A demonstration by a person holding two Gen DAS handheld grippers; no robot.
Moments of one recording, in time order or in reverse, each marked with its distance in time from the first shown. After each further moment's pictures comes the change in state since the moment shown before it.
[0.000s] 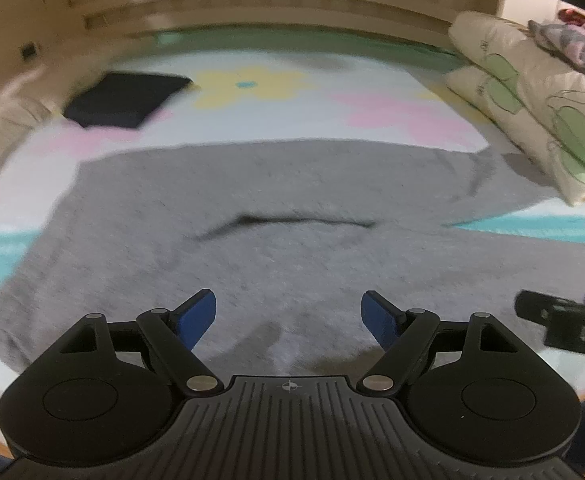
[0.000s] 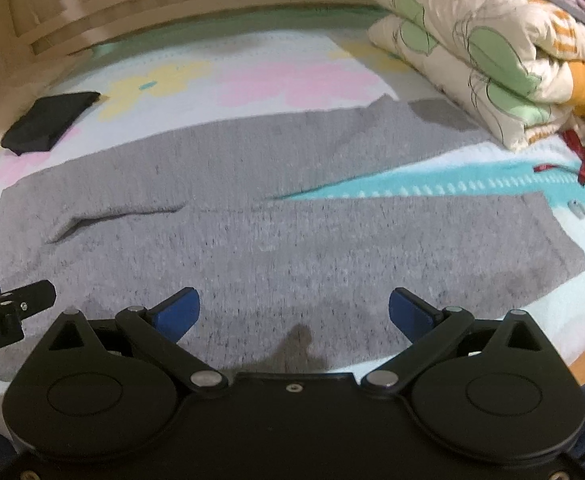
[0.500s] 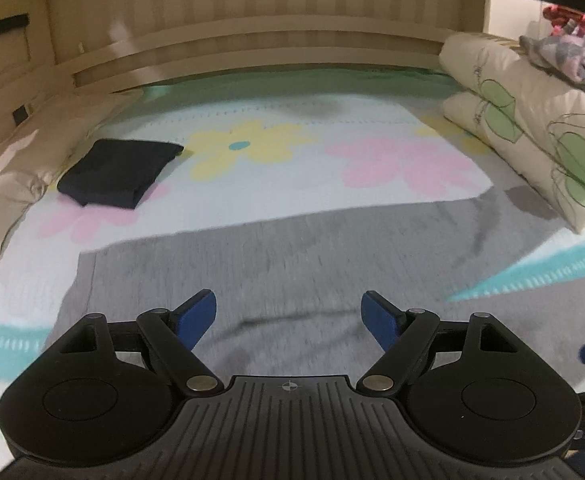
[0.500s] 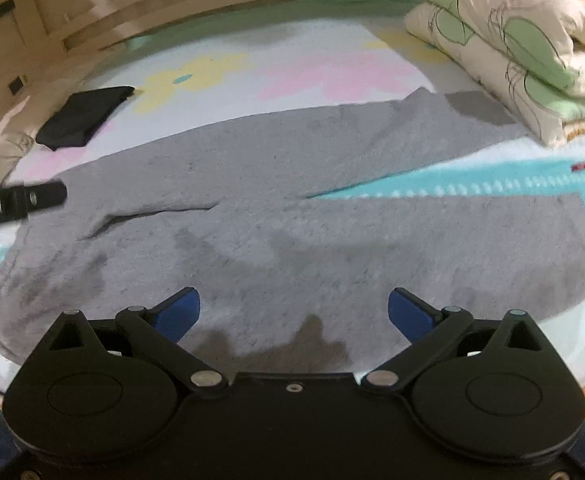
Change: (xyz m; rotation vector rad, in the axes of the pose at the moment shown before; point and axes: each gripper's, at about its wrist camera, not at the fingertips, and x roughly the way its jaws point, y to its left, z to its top) left arm 0.013 -0.016 0.075 0.099 -0.075 0.018; right arm 0.008 -0.012 0.017 -0.024 0.061 0.126
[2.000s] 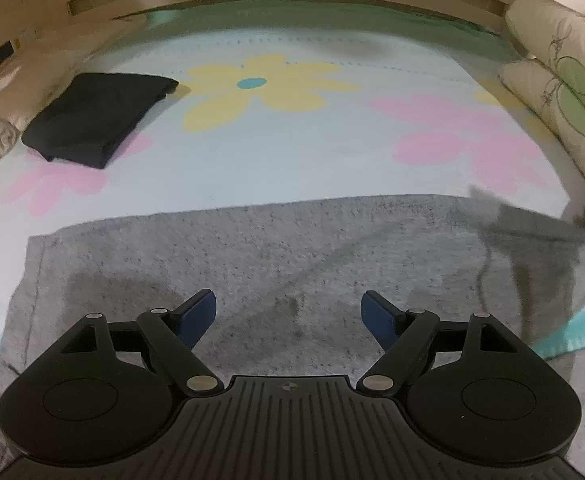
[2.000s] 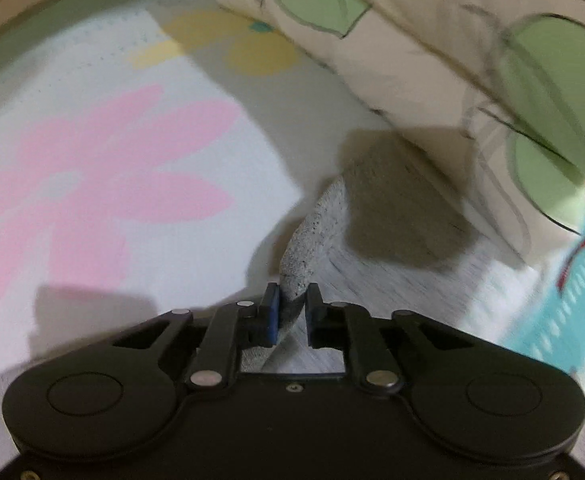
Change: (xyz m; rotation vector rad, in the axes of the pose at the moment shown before) left arm 0.125 0.022 0.038 -0.109 0.216 0.006; right arm 0.224 -0.155 0.204 0.328 0.145 -0.423
